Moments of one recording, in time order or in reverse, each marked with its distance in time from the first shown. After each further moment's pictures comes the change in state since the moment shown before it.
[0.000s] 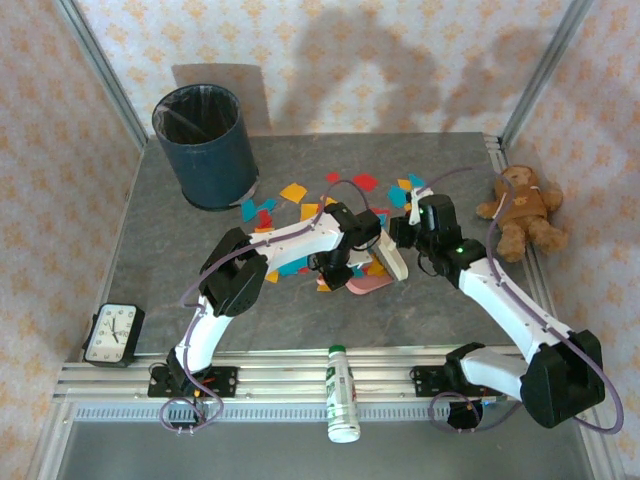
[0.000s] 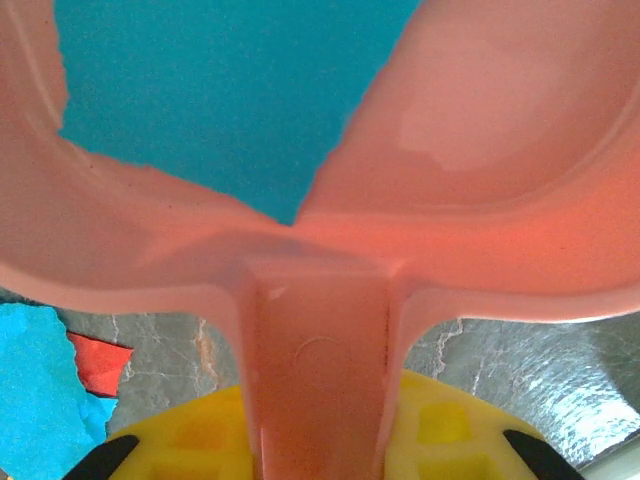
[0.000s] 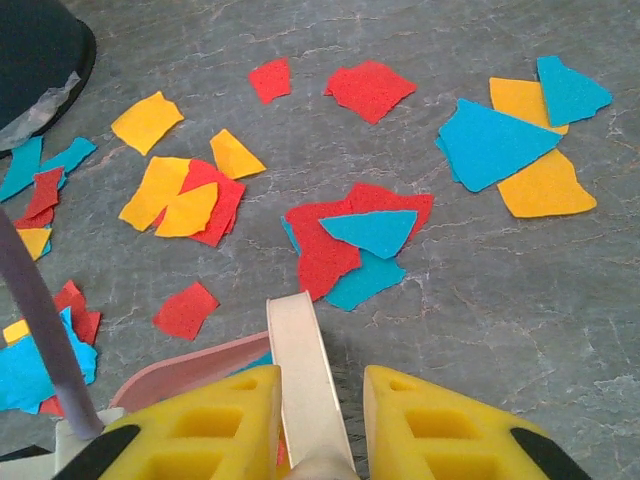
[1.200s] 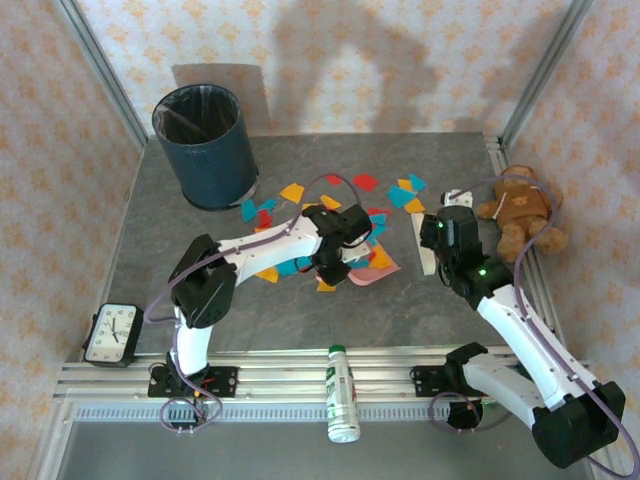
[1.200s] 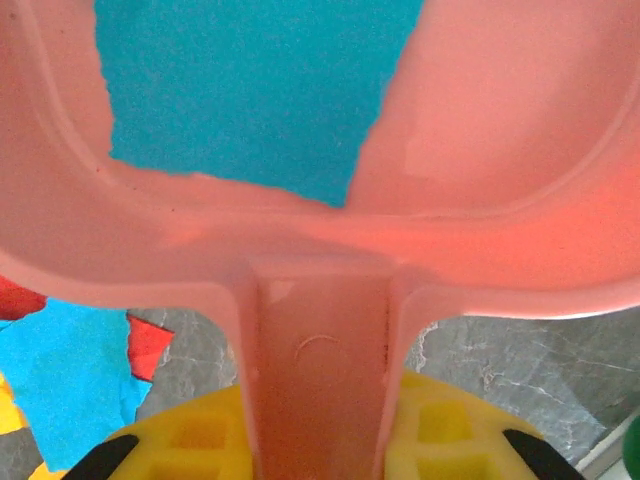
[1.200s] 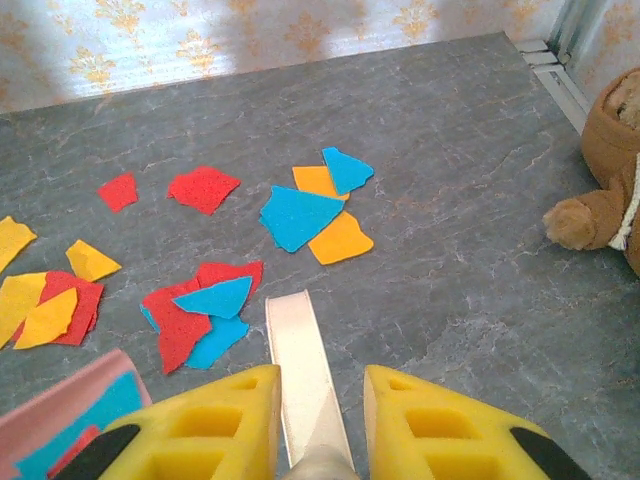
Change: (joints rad) left arm 0.026 -0.257 -0.211 0.217 0.022 -0.031; right arm 0.000 -0.238 -0.034 -0.100 0.373 0.060
